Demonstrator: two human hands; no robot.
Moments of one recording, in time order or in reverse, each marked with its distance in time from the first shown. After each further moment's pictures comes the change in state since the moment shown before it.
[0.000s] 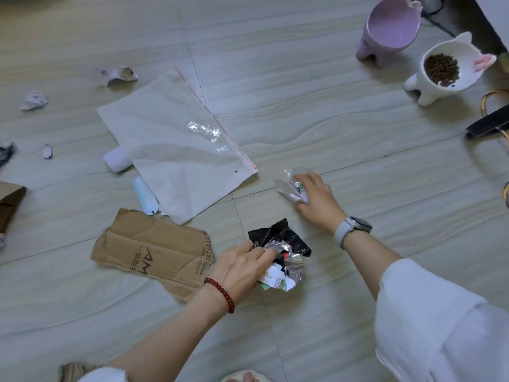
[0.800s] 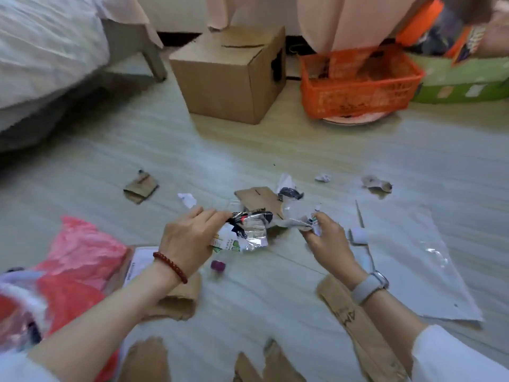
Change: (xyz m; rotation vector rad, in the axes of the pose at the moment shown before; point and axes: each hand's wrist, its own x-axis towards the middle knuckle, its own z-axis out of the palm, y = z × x) left_hand -0.321 -0.133 -0.309 0.610 0.430 -0.796; right_hand -0.109 -0.430 0.069 0.316 -0.068 -0.718
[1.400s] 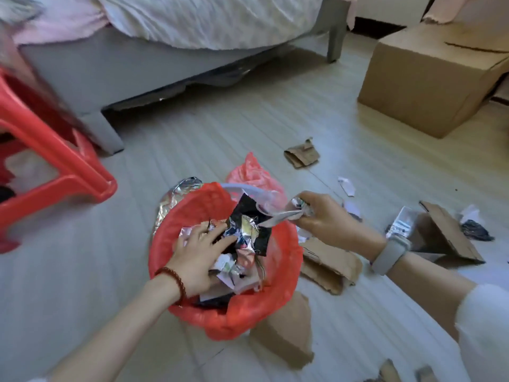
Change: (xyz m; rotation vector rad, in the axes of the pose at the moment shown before) left_hand -0.326 -0.173 -0.124 -0.069 -0.752 -0.759; right_hand -0.080 -0.273 0.261 -0.079 -0.753 -0.554
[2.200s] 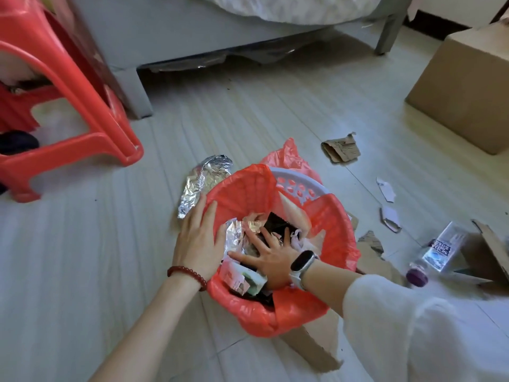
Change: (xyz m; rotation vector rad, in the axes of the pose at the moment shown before) left_hand -0.010 -0.052 0.041 -0.487 0.500 -0.390; right_hand 0.045 0.007 0.188 -0.899 -0.764 -0.198
